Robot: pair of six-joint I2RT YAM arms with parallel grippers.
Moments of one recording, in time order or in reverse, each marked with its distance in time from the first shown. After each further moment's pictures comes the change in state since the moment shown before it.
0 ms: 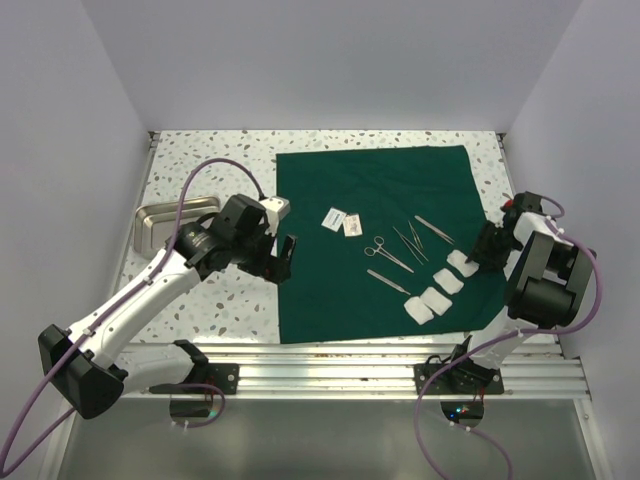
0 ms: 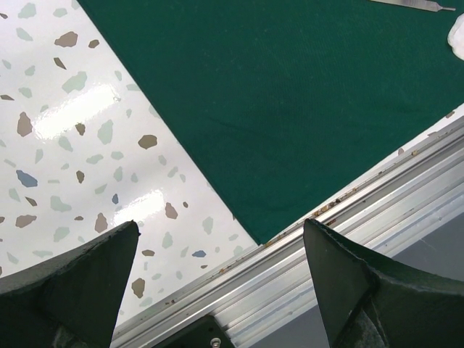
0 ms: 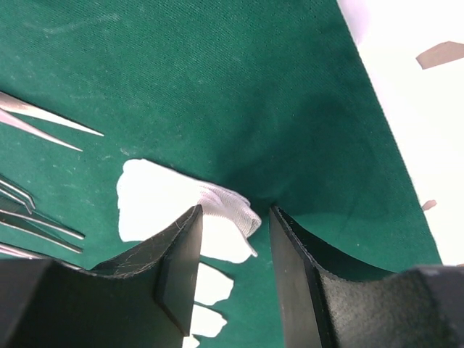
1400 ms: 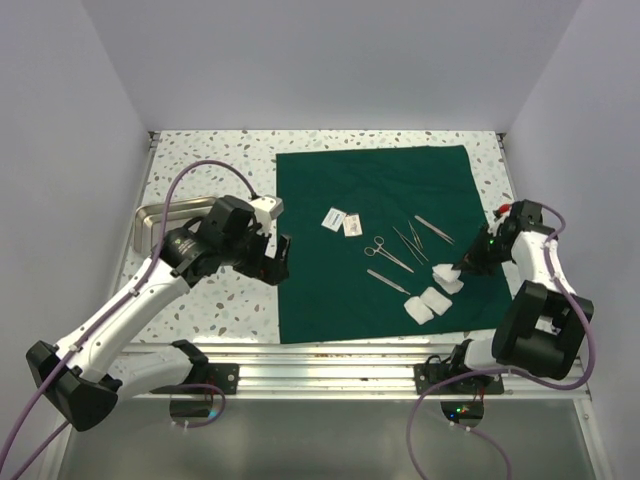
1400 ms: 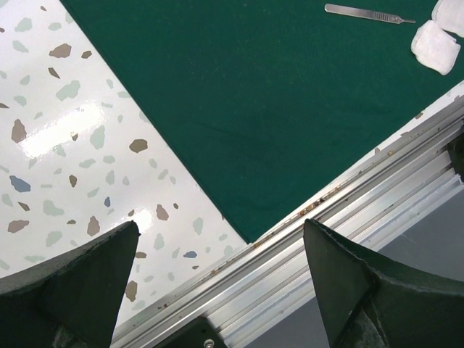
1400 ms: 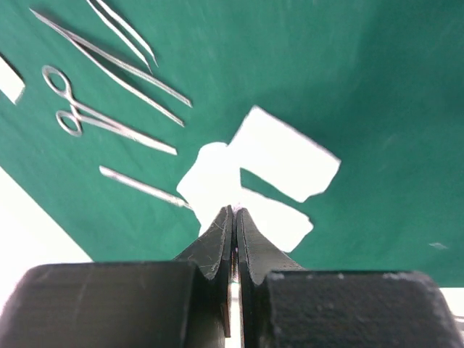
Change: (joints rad) left arm 0.019 -0.075 -0.007 0.002 0.048 0.000; right arm 0.039 -0.325 -0.097 -0.172 -0.215 0.085
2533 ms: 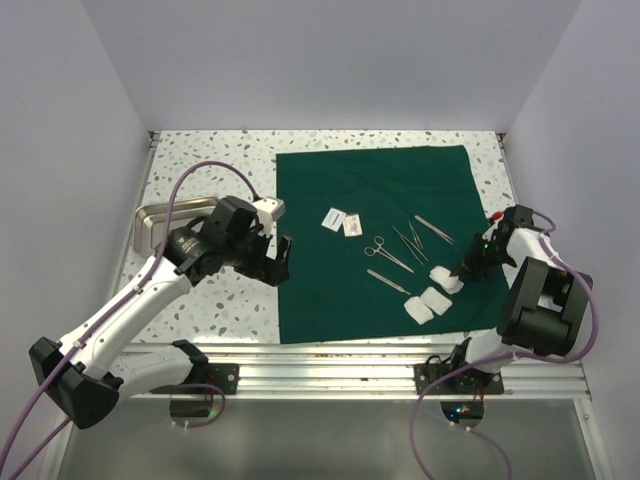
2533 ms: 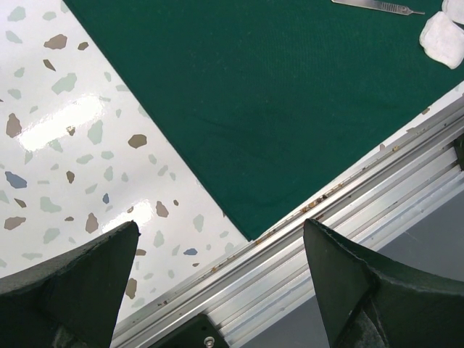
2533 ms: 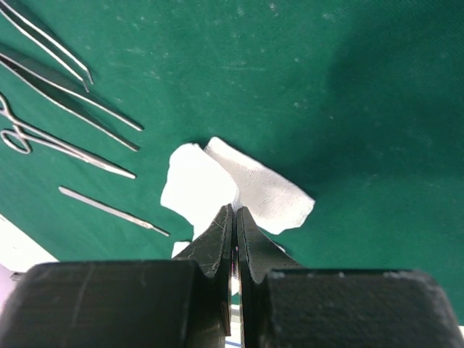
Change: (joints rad) left arm 0.000 0.016 -0.010 -0.002 0.002 -0.001; right arm 0.002 0.134 -0.067 0.098 0.019 -0.016
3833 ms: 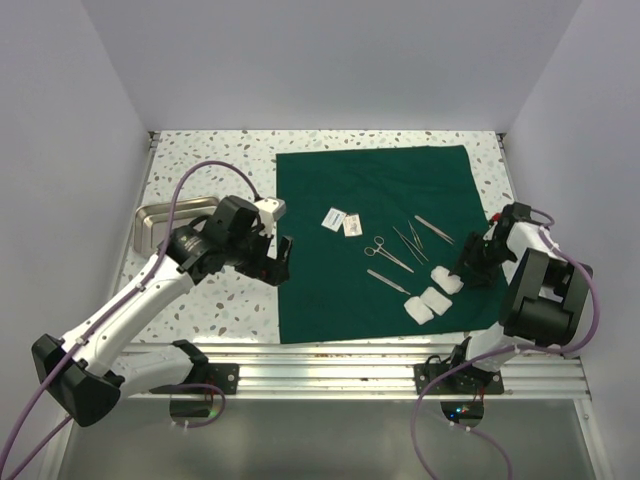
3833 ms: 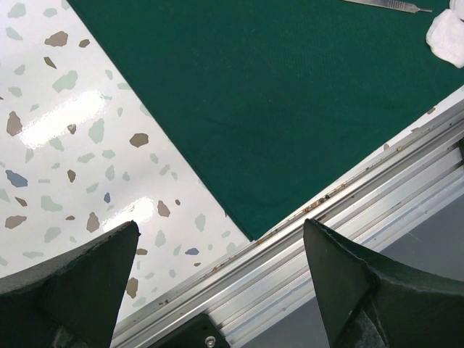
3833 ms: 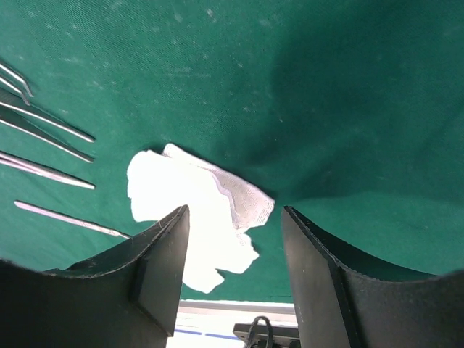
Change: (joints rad) left arm 0.000 0.011 0.000 0.000 -0.006 0.001; right arm 0.006 0.056 0.057 -0.066 0.112 -0.030
